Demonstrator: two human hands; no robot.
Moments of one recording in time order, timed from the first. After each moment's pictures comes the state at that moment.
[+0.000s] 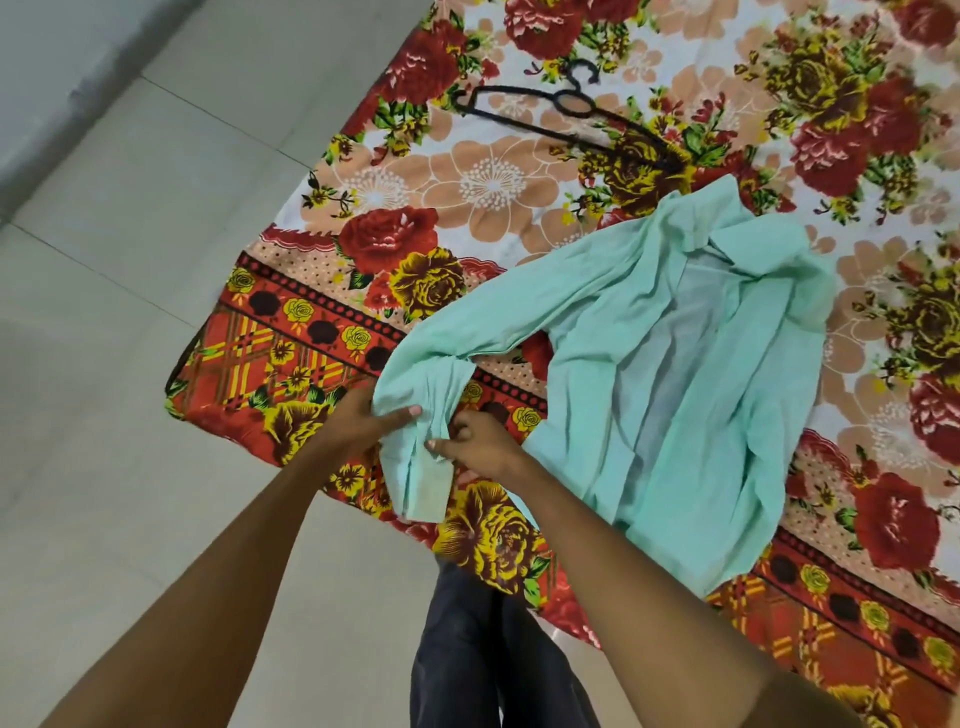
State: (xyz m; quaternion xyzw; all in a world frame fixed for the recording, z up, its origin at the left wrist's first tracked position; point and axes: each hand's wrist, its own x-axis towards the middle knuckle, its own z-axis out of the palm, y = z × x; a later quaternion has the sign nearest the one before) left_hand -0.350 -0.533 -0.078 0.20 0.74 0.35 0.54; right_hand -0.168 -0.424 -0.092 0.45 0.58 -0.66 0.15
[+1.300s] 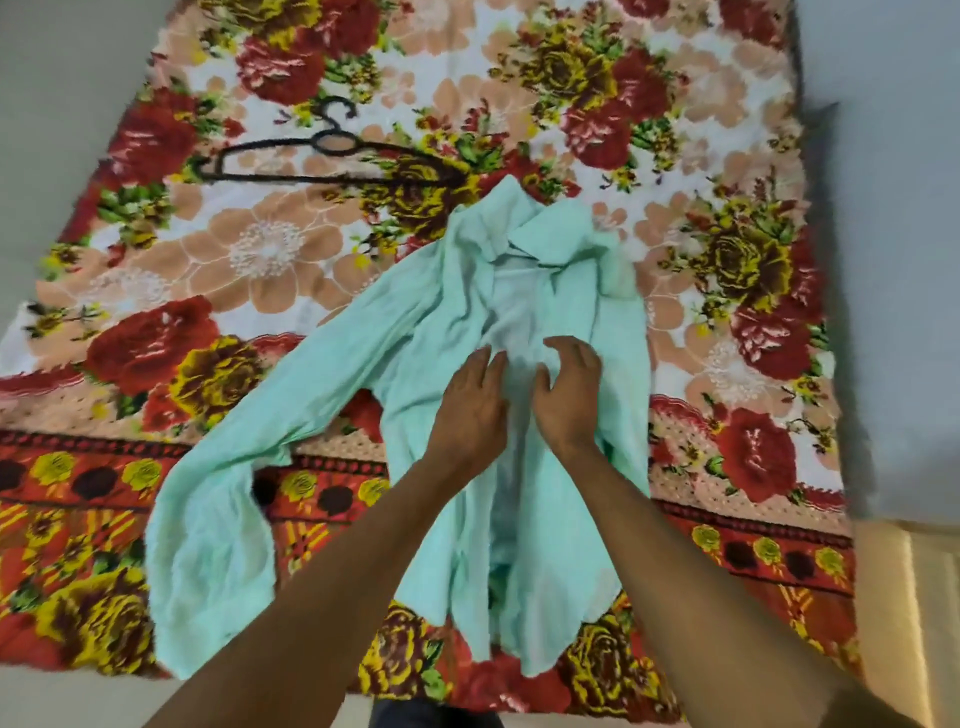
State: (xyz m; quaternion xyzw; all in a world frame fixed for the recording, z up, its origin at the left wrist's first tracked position) left_hand -0.106 -0.286 -0.106 0.66 0.67 0.21 0.26; right_hand 0.030 -0.223 -0.088 0.67 0.67 -0.21 -0.25
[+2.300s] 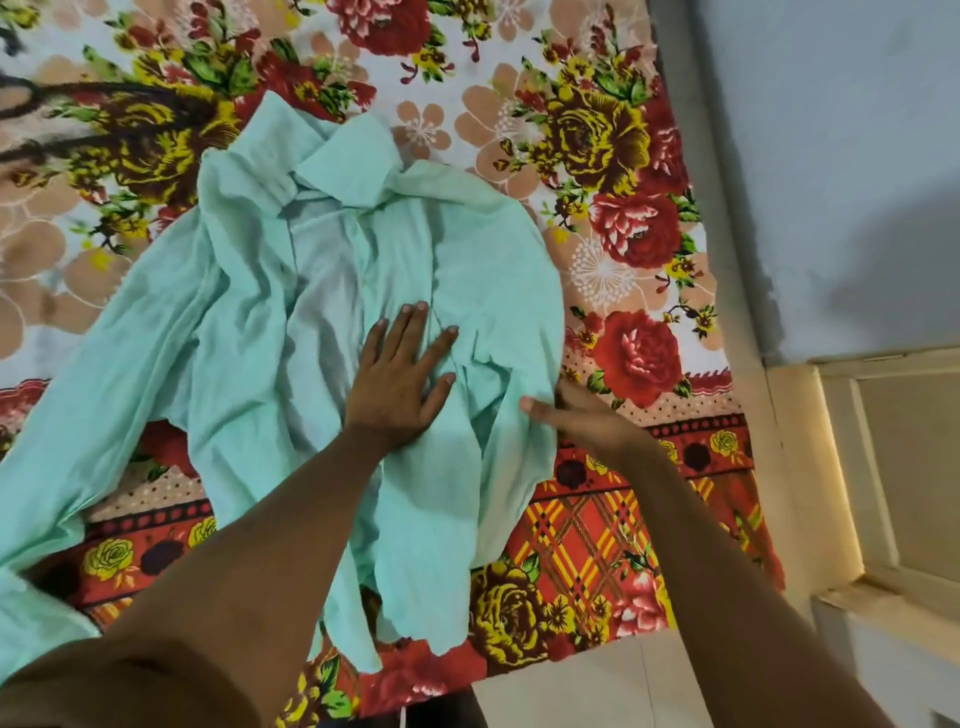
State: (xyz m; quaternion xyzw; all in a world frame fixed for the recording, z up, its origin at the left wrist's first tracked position) left_hand -0.005 -0.236 -0.168 0.81 0.56 0.11 0.13; right_hand 0.265 -0.255 -0.076 0.60 0.36 -0.70 -0.15
